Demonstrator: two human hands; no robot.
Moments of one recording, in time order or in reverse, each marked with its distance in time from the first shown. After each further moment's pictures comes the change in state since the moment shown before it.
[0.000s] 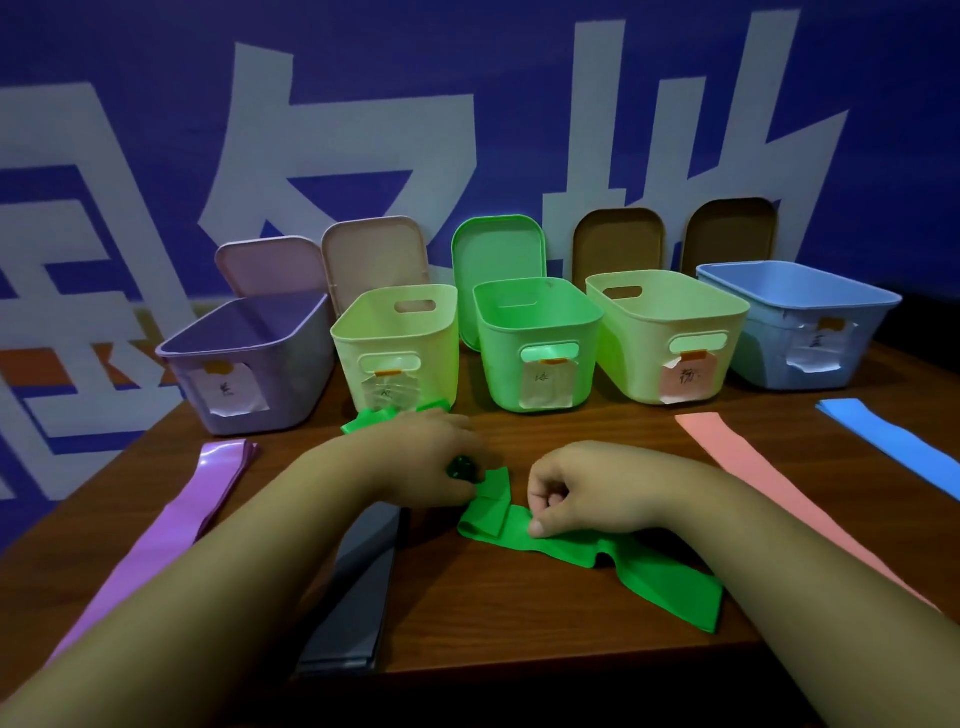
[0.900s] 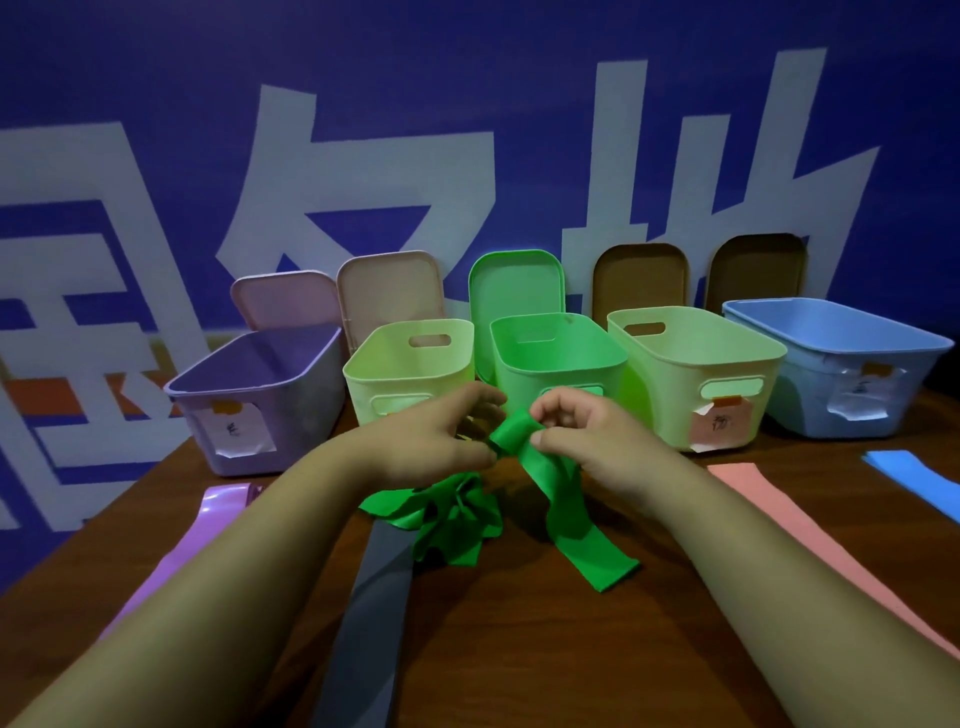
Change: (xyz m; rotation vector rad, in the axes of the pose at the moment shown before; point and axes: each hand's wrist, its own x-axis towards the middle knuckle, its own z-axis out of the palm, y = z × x) left_hand 0.013 -0.032 -0.029 -0.733 0.218 -0.041; right_hand 0.064 0.008 -0.028 0.787 0.475 -0.125
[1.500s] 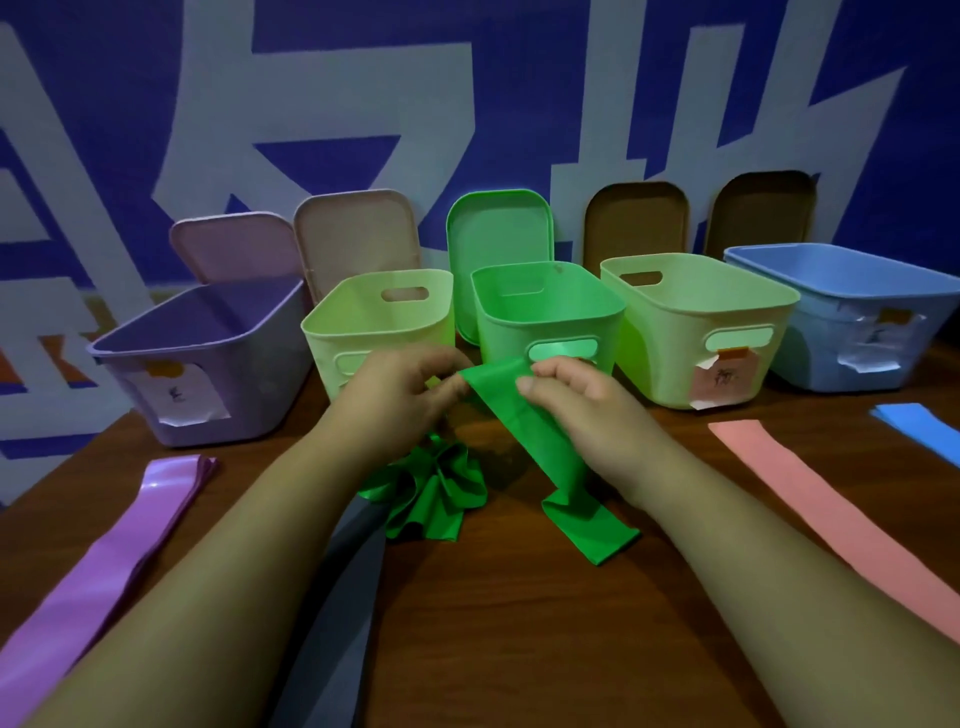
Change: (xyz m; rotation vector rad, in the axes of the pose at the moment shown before) left_hand 0.020 -0.023 0.021 0.085 0.410 0.093; right_hand 0.001 0.019 0.011 0.064 0.116 0.042
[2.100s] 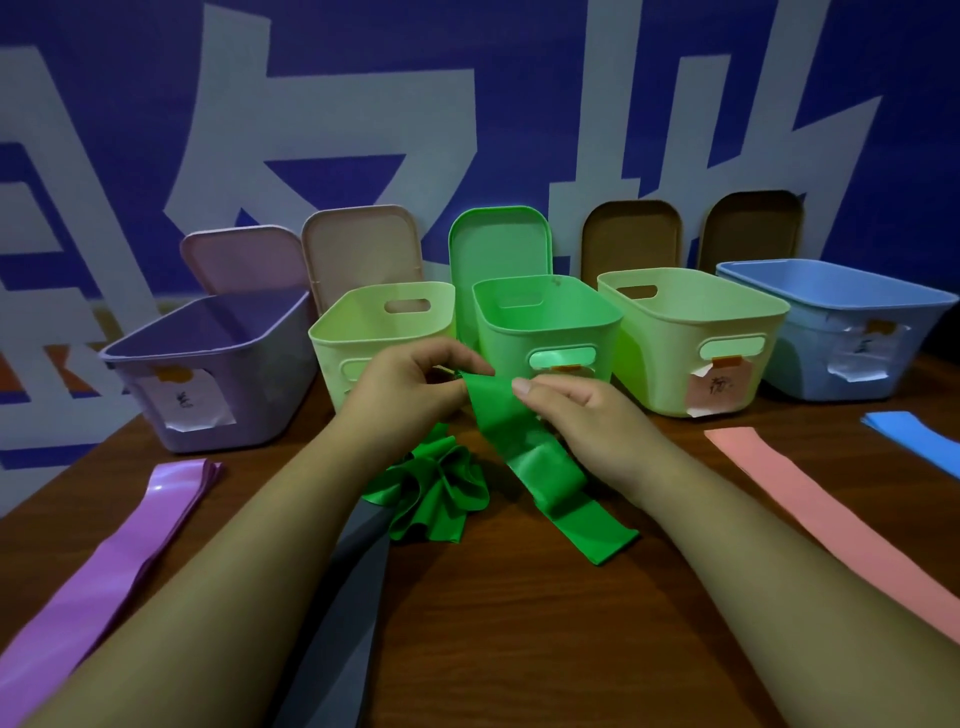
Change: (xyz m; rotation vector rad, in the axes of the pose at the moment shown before) left_hand -0.008 0.013 0.004 -0.437 0.071 -0.147; right_hand -0.005 0.003 0.000 -0.103 -0.068 -0.077
